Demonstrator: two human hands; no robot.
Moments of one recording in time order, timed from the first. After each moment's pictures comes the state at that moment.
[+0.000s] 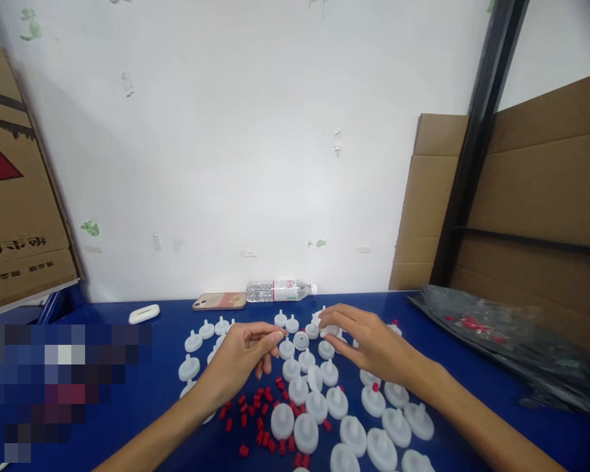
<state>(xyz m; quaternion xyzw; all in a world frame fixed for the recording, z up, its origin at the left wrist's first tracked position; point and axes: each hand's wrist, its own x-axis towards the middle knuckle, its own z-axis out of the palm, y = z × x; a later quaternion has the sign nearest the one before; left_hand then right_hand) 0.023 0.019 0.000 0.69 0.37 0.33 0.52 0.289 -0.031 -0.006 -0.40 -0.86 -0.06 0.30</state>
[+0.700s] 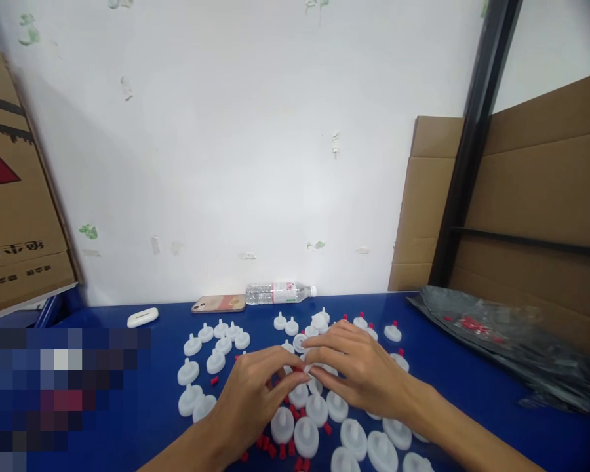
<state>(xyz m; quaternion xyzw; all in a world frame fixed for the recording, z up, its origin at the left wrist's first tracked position) 0.031 0.002 -0.032 0.87 0.26 0.36 0.21 0.254 -0.046 -0.010 -0.30 -0.88 -0.17 0.34</state>
